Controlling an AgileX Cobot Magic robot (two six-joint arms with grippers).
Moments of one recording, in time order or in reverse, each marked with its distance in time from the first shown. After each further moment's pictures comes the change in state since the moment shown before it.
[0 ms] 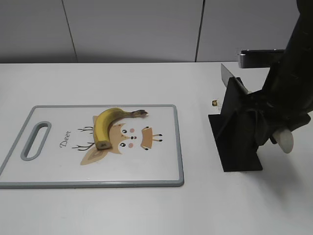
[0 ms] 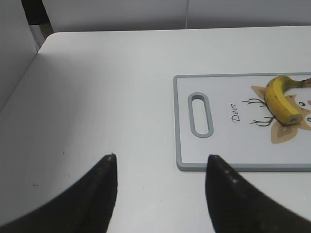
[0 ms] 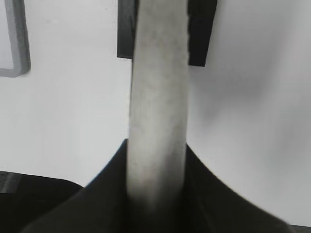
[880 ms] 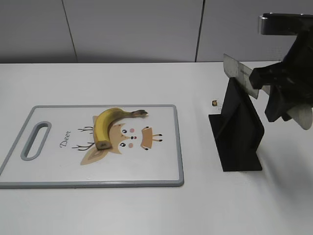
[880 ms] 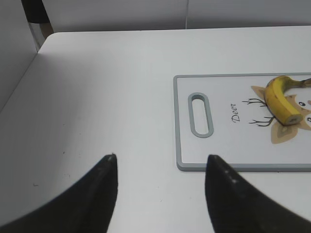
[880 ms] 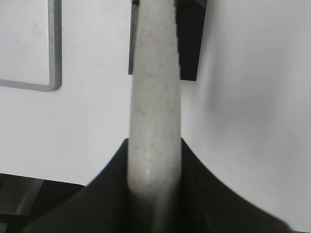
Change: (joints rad) left arm 0.000 0.000 0.000 0.000 0.000 0.000; right arm 0.000 -0.168 -0.012 -0.012 0.001 0.033
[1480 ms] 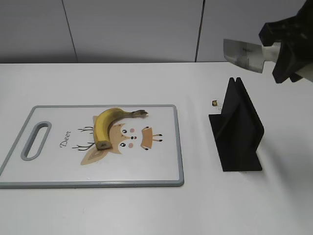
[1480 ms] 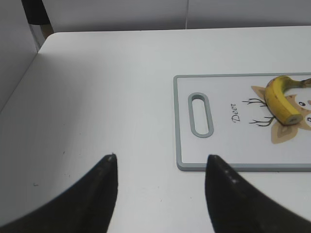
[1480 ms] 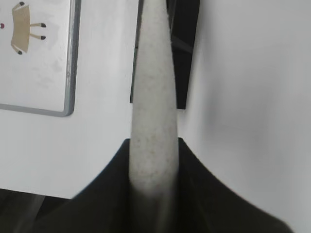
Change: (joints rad) left arm 0.000 0.000 0.000 0.000 0.000 0.000; right arm 0.000 -0.024 -0.168 -0.055 0.071 0.009
